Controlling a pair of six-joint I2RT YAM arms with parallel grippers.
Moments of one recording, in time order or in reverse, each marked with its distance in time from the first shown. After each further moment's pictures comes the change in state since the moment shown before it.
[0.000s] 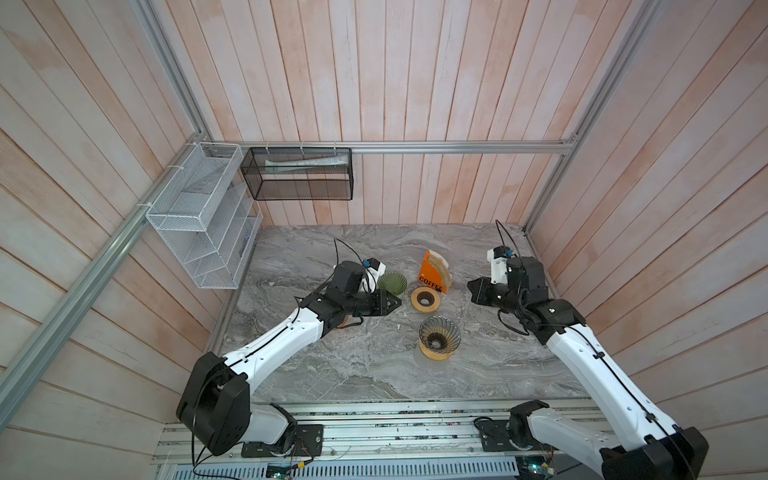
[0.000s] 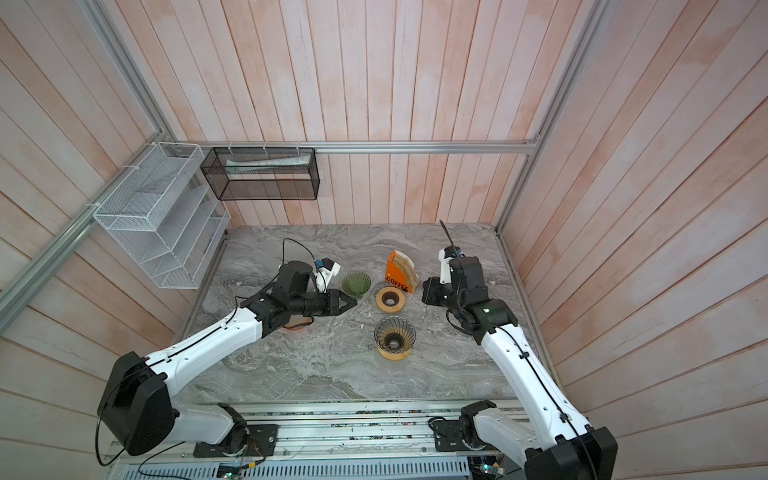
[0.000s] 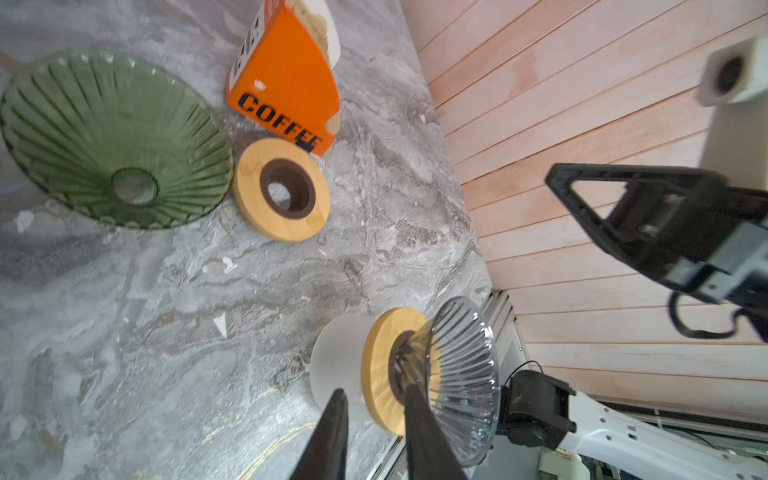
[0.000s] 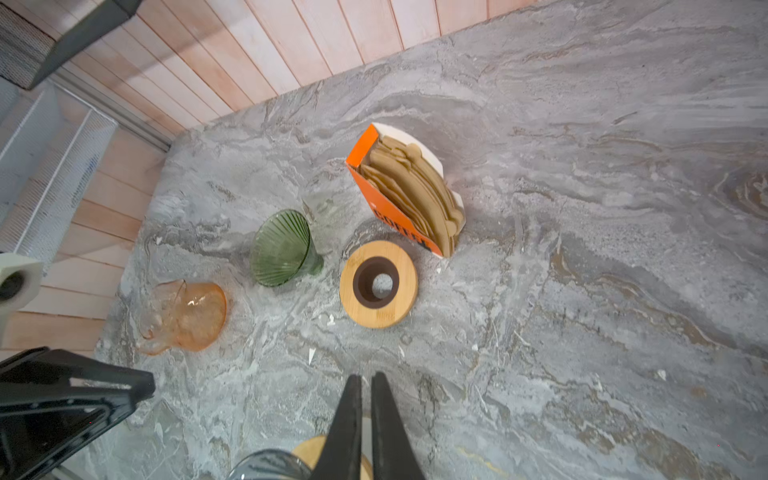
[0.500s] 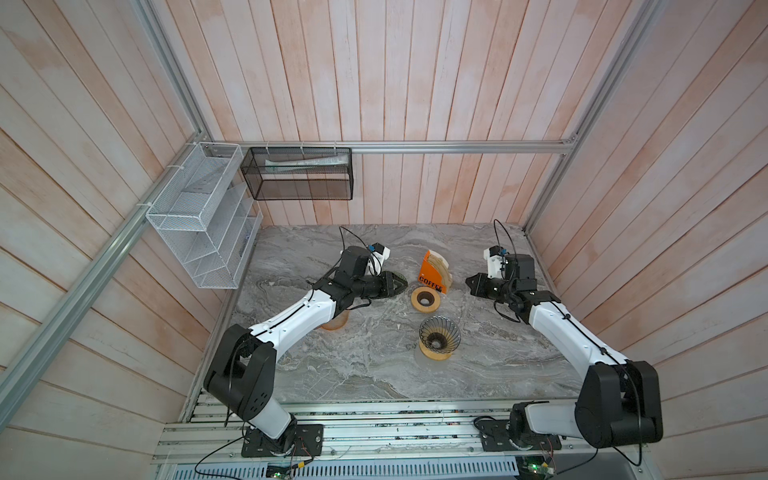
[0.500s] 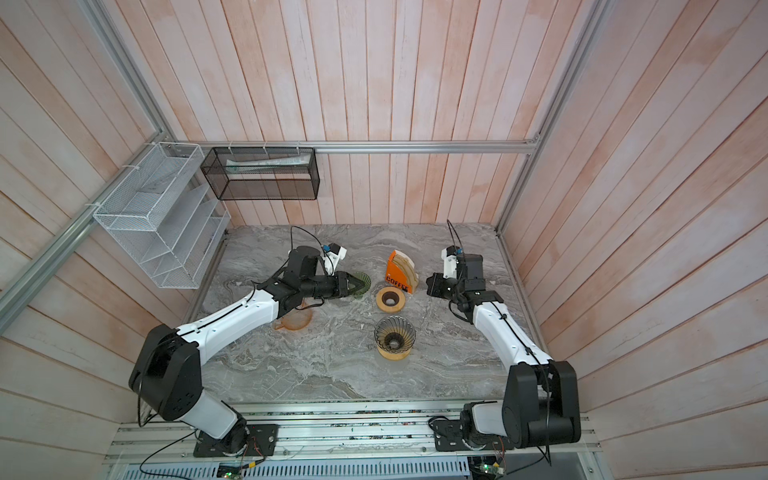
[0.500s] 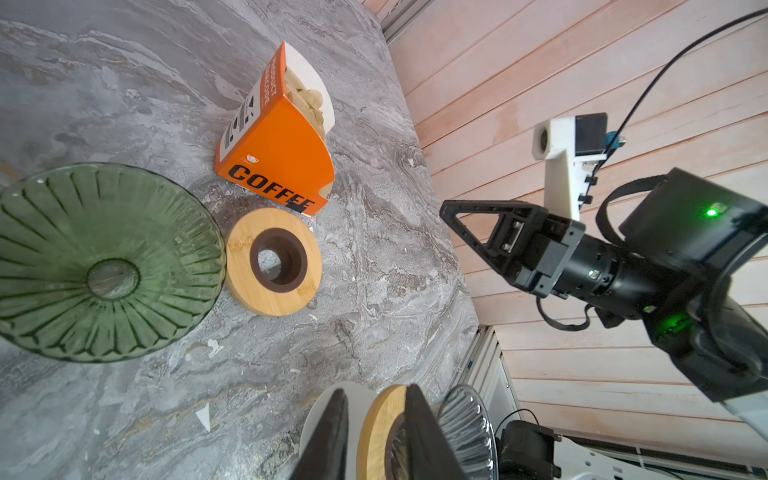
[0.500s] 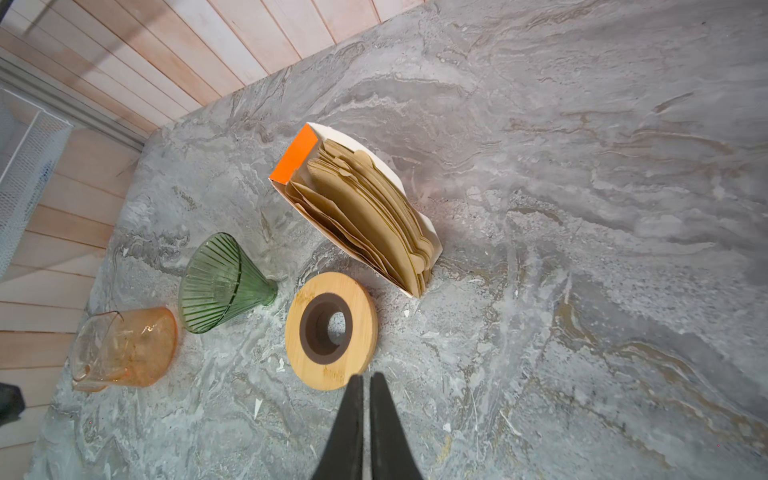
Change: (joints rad) left arm 0.045 0.196 0.132 0.103 0.054 -0.035; right arm -0.165 0.275 -0.106 0.315 -0.195 -0.091
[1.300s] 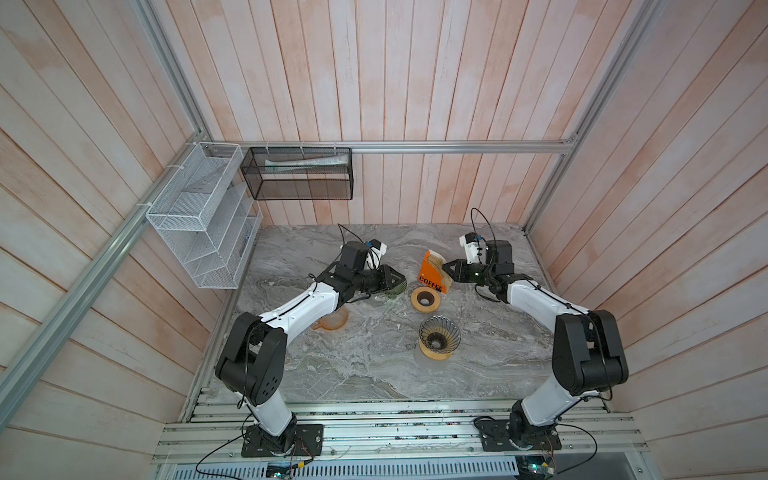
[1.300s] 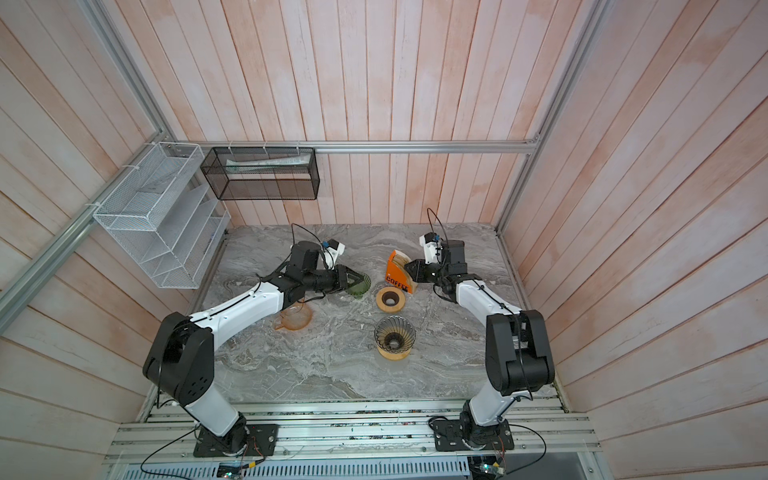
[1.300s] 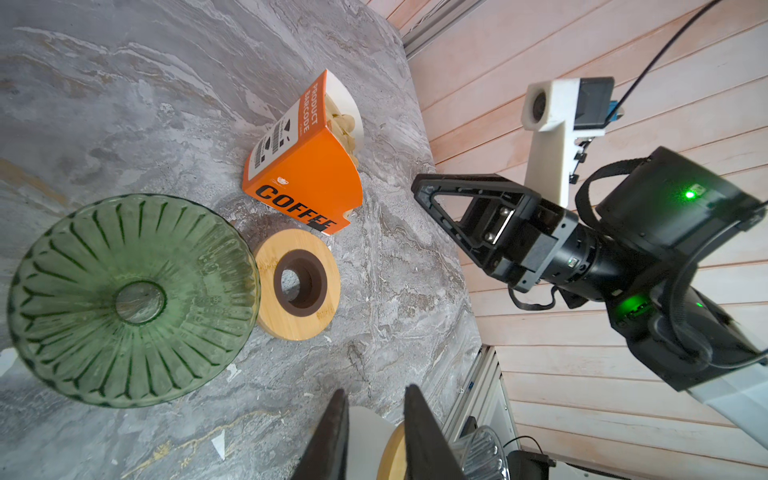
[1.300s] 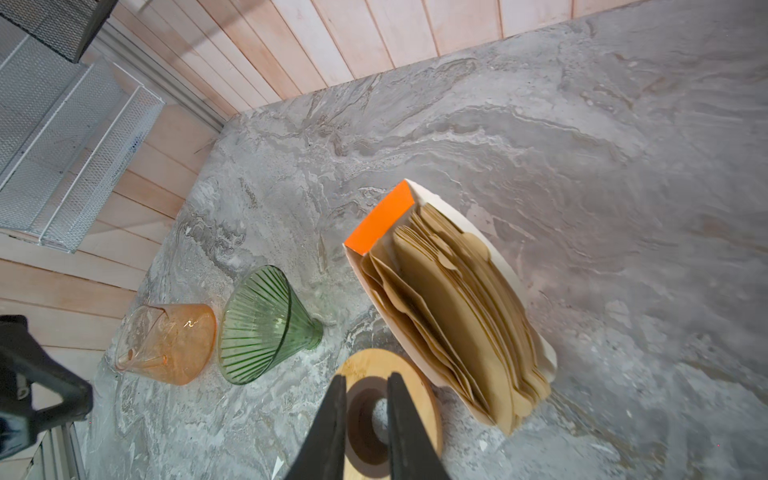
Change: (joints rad) left arm 0.051 0.084 0.040 0.023 0.023 -0.035; right arm 0.071 0.308 0.185 0.197 -0.179 -0.051
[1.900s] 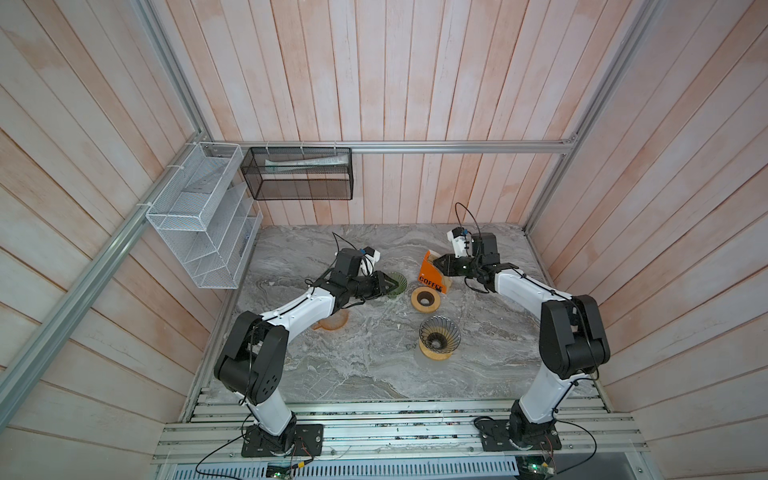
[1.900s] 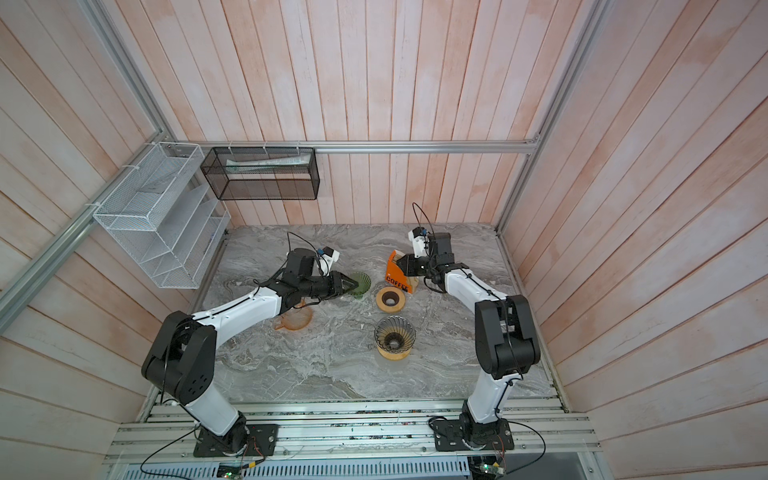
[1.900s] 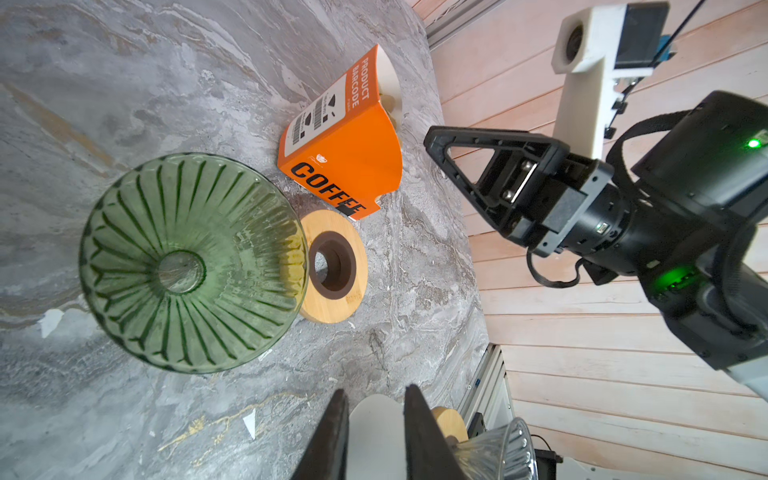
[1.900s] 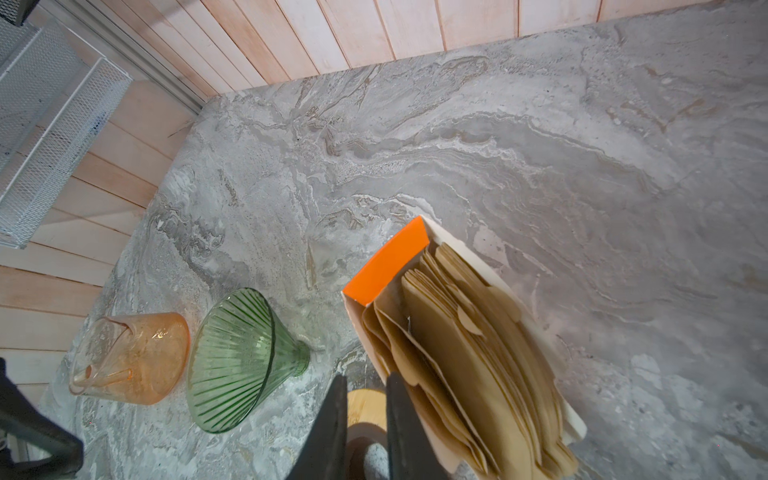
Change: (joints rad) left arm 0.033 0.000 -0.098 0.059 0.024 -0.009; right arm 0.052 0.121 0.146 -0.067 0.080 -0.039
